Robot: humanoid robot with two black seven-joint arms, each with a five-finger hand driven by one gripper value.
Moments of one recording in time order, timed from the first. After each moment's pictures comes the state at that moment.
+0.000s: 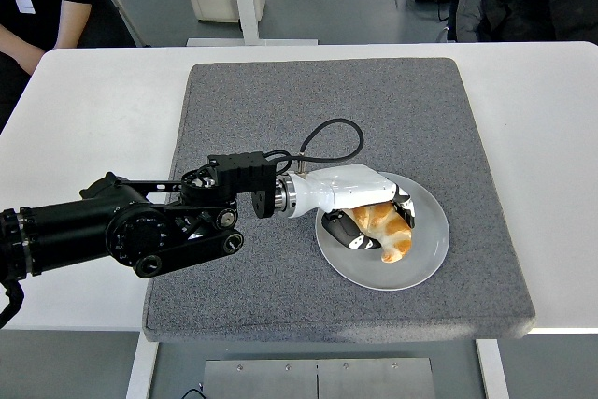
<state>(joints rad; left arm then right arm) -1.08 0.16 -0.03 -1.17 1.42 0.07 -0.22 -0.09 0.00 -0.01 0.17 -0.10 -0.09 0.28</state>
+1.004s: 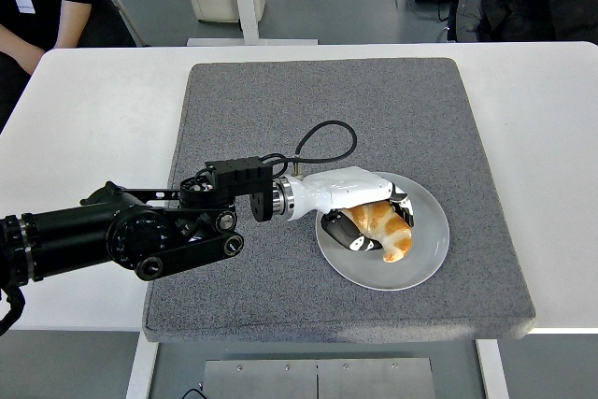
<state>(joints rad) -1.06 0.15 -0.03 -1.16 1.35 0.07 -0.22 -0.09 0.00 -0.01 0.17 -0.10 -0.09 0.28</state>
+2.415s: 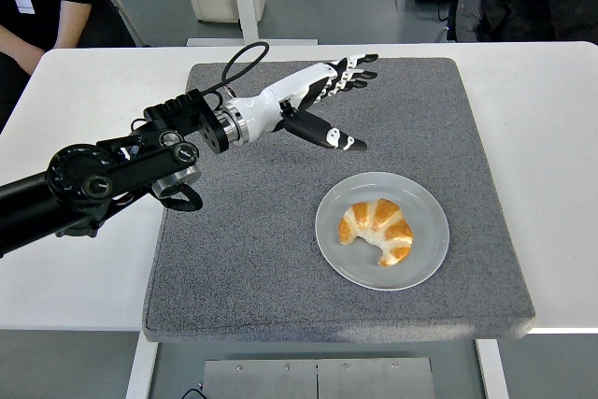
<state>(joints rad) -1.06 0.29 -0.29 -1.13 0.68 0.02 -0.21 -0.09 0.00 -0.01 0.17 -0.10 -0.09 0.28</state>
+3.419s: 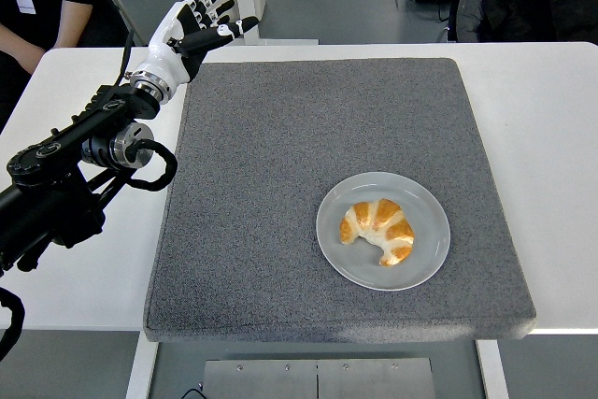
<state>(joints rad) -0.92 0.23 -0.63 -0.83 0.27 0.07 -0.31 -0.09 0.00 -0.01 0.17 -0.10 -0.09 0.28</state>
